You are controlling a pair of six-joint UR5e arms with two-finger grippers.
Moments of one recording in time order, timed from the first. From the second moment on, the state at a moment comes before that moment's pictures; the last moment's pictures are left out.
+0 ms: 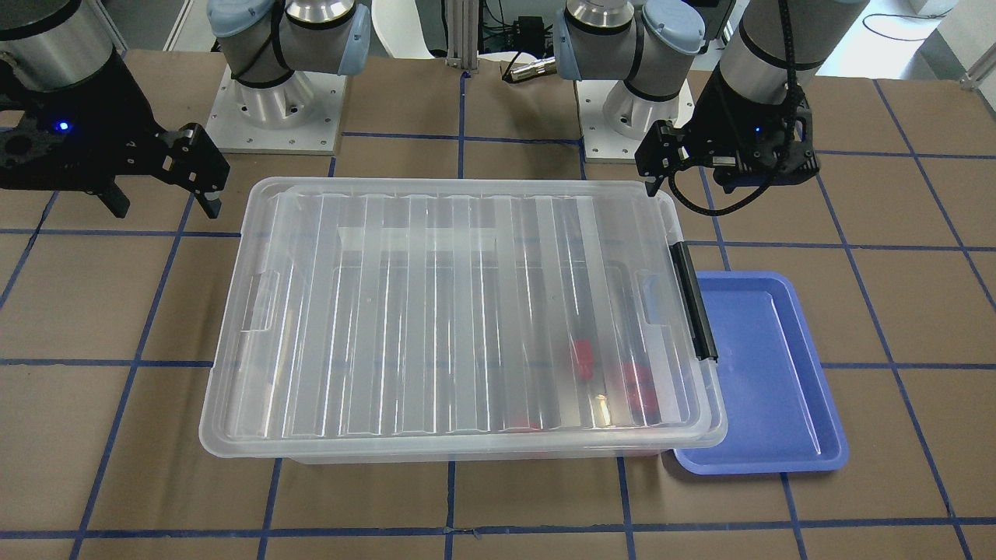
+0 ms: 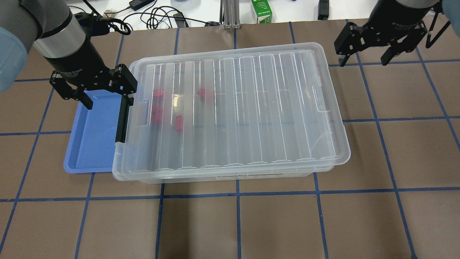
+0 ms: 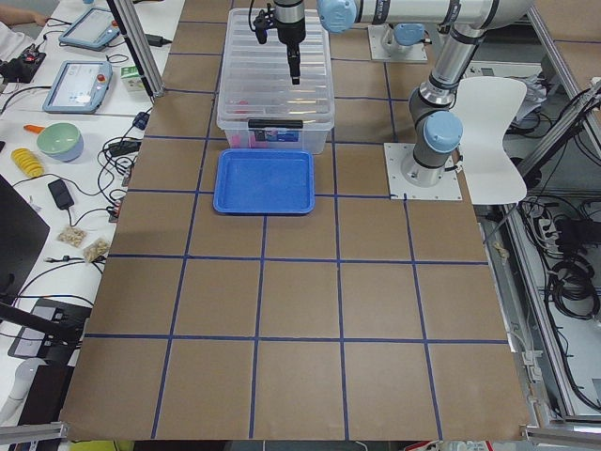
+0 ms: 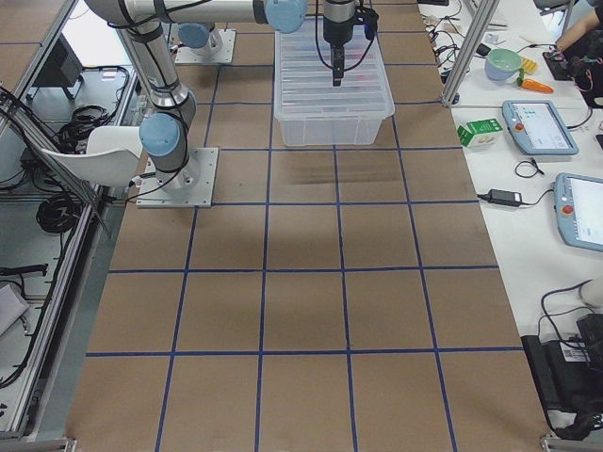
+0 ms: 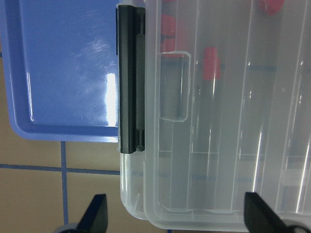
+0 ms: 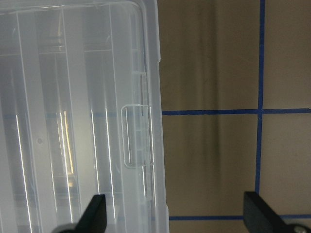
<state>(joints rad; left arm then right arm) -1.52 -1.54 -1.60 -1.66 1.59 -0.02 1.46 -1.53 1.52 -1.58 -1.54 -0.10</state>
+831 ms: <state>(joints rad) -1.52 -1.54 -1.60 -1.66 1.59 -0.02 1.46 -1.41 1.77 -1.95 -1.54 -0.10</state>
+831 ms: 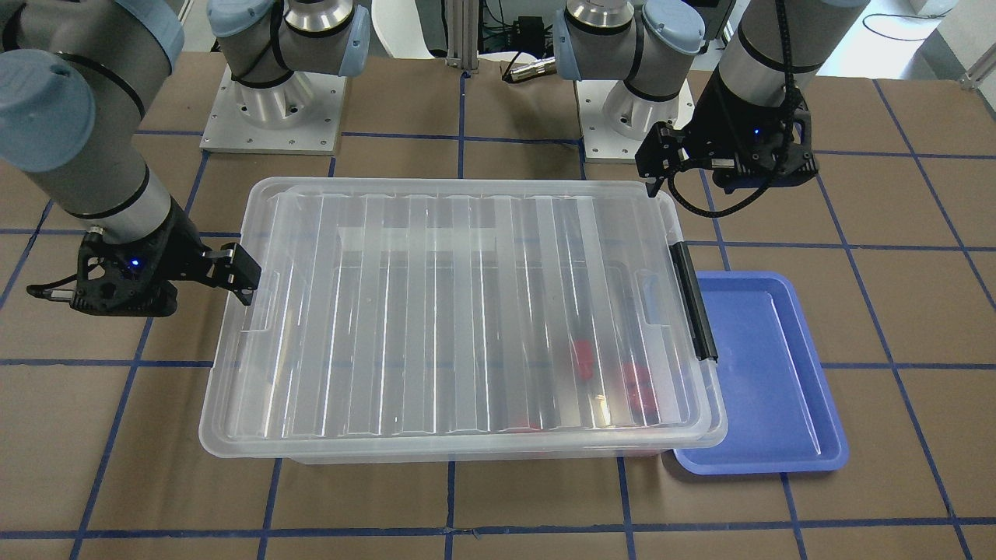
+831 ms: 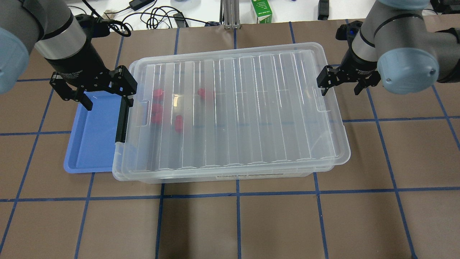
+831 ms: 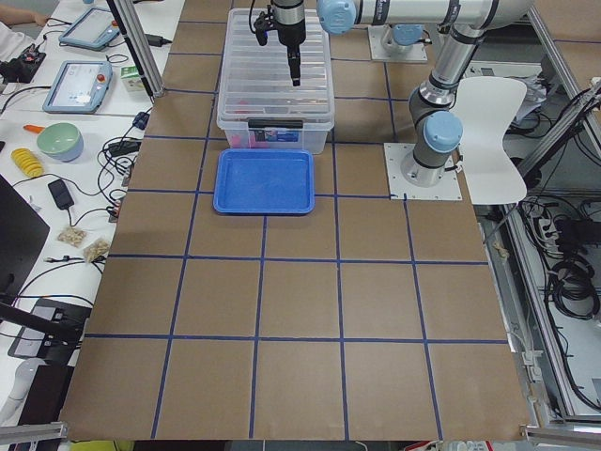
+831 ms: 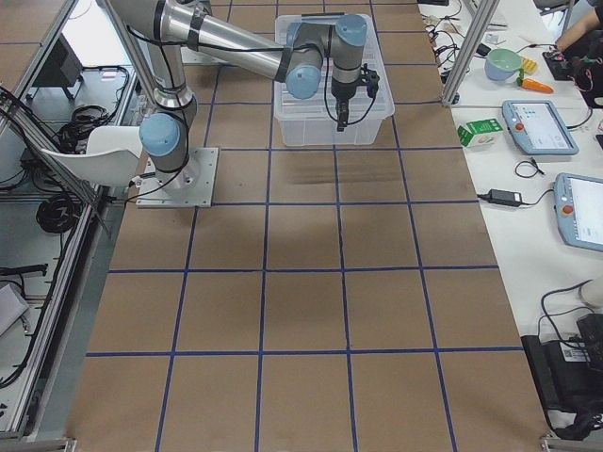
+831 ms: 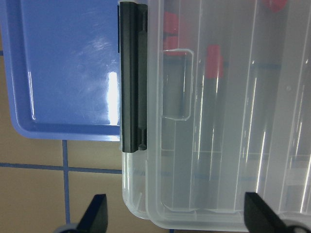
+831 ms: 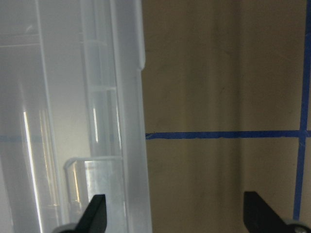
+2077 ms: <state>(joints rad) -1.52 -1.54 -1.60 -1.65 1.59 -0.02 1.32 -1.40 1.77 -2.01 -1.55 -0.21</state>
